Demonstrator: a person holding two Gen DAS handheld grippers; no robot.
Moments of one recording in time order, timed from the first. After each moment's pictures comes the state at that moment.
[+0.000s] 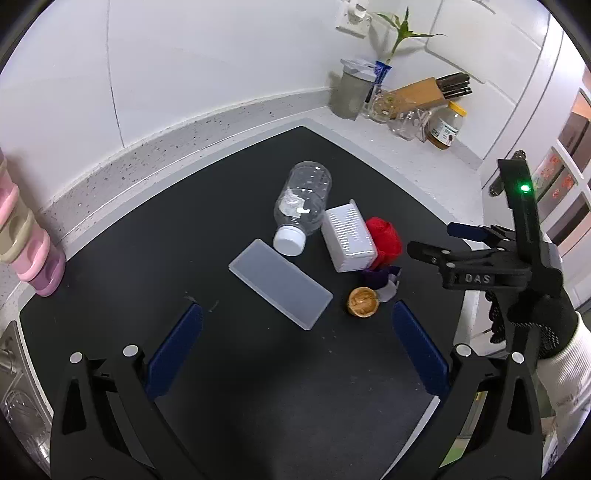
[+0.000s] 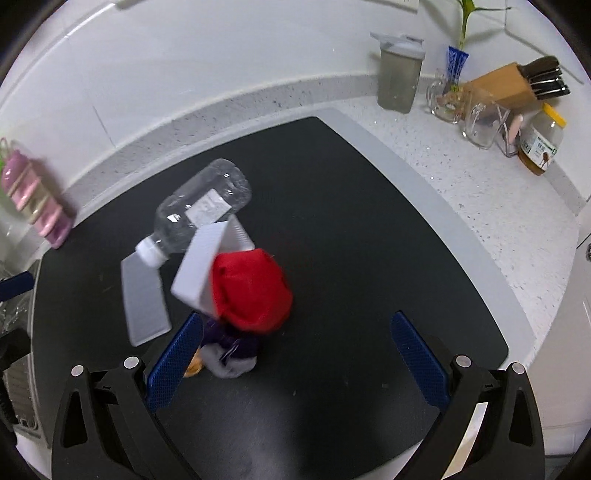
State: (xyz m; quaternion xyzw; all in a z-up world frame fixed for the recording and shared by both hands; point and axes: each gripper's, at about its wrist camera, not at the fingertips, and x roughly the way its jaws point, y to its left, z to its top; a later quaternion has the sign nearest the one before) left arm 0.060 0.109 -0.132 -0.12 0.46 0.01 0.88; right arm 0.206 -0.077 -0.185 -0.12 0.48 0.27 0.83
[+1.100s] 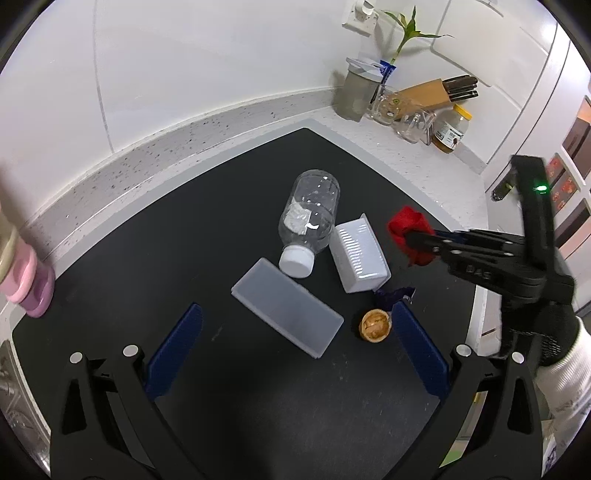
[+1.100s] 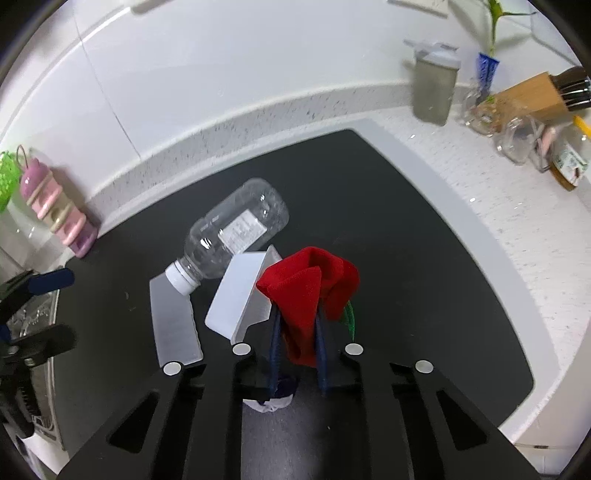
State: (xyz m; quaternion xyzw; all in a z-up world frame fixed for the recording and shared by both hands) left arm 0.091 0.120 -0.140 -0.12 0.46 0.00 0.88; right arm 0.212 -0.057 -0.168 -0.10 0.47 0.32 0.82
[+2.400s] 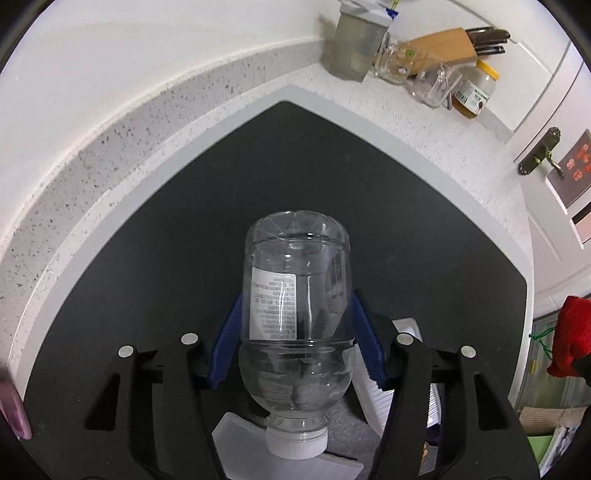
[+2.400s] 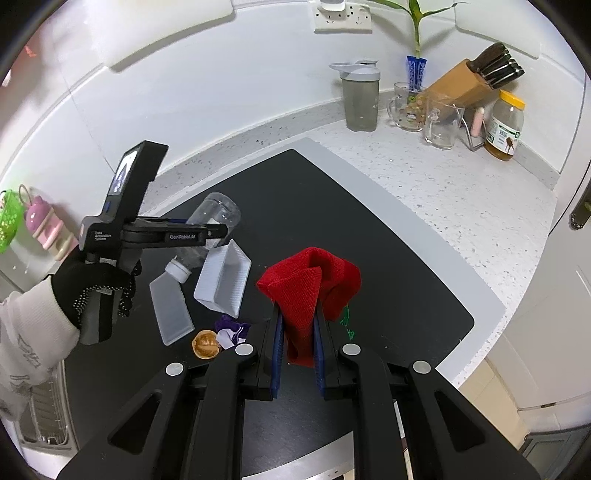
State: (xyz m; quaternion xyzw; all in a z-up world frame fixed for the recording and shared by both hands) left arm 0.255 0.106 -0.199 -0.08 0.53 -0.03 0.85; right arm 0.174 -0.125 -0.127 -0.05 0.45 0.25 0.85
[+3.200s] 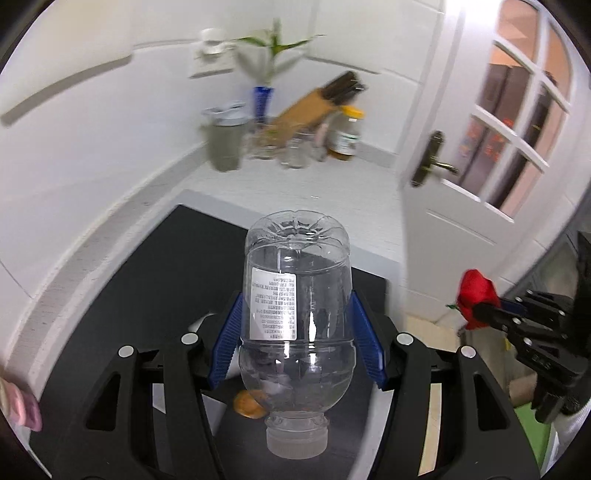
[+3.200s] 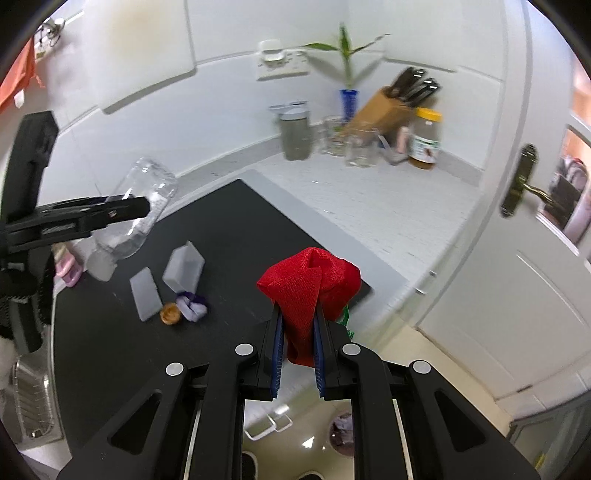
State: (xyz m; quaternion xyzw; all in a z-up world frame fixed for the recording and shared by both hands) left arm 0.137 -0.010 -0.050 -0.03 0.40 -0.15 0.90; right arm 0.097 -0.243 -0.080 -0.04 0.40 0.18 0.90
